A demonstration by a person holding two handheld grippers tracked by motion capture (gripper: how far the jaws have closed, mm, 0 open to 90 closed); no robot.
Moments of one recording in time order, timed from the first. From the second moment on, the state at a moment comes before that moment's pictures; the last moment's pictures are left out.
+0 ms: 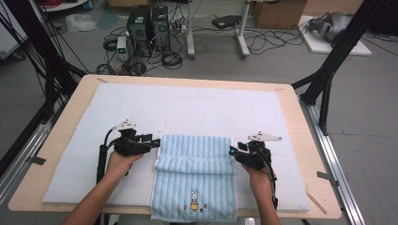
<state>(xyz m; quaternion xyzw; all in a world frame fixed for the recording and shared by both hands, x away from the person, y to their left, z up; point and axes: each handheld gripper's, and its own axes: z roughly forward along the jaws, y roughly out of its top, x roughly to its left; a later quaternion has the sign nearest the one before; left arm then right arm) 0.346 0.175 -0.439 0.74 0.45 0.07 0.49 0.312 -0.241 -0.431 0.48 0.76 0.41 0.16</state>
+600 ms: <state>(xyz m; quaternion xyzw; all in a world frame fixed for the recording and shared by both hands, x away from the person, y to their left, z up) 0.356 0.146 -0.451 0.80 0.39 0.11 0.44 0.324 -0.229 -0.447 0.44 0.80 0.39 0.11</state>
